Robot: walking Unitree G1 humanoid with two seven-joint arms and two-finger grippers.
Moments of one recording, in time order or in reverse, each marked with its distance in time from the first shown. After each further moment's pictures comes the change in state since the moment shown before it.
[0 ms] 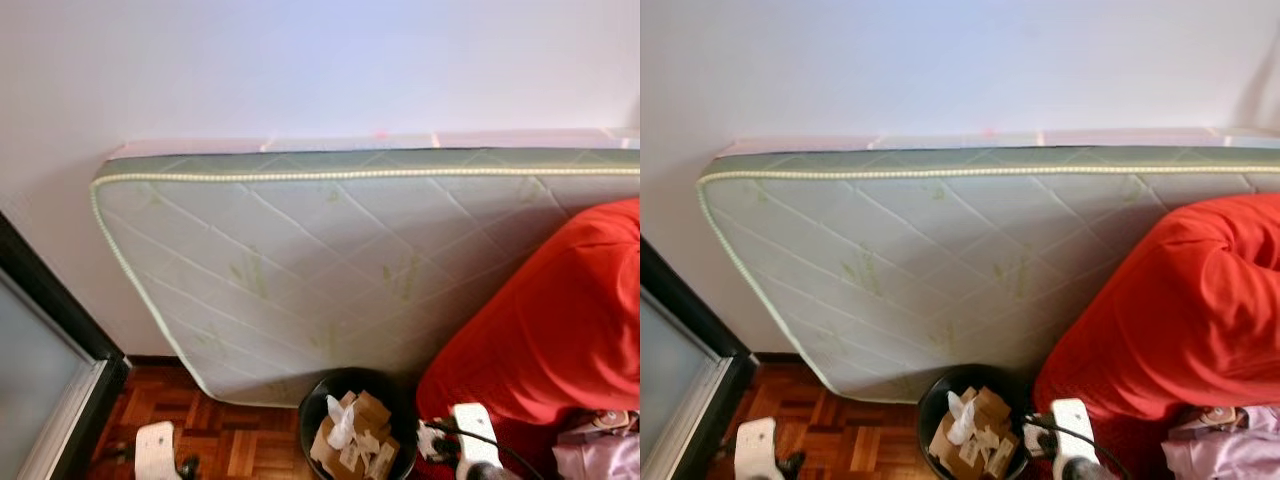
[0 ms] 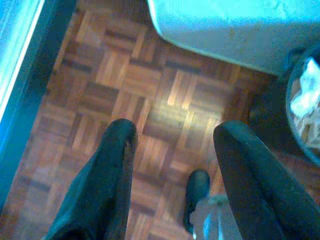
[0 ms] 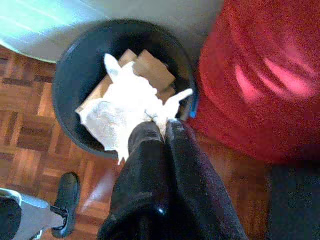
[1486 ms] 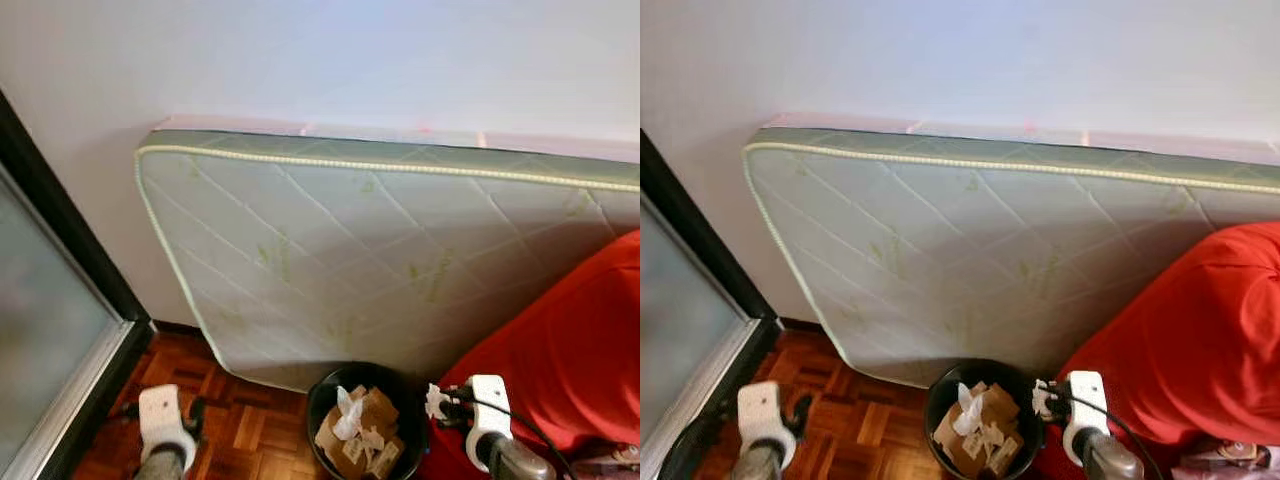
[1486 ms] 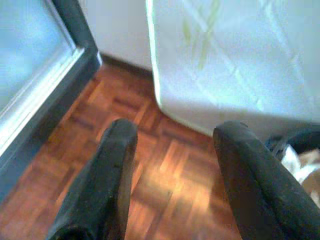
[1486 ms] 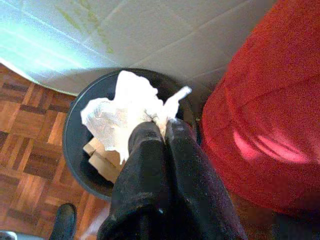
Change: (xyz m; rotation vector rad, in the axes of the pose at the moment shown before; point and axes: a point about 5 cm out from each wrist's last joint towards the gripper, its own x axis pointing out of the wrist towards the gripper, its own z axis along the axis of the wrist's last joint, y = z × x) left arm -0.005 -0.022 0.044 -0.031 -0.375 -0.049; right arm -0.002 -0.018 0.031 0.094 -0.146 -0.010
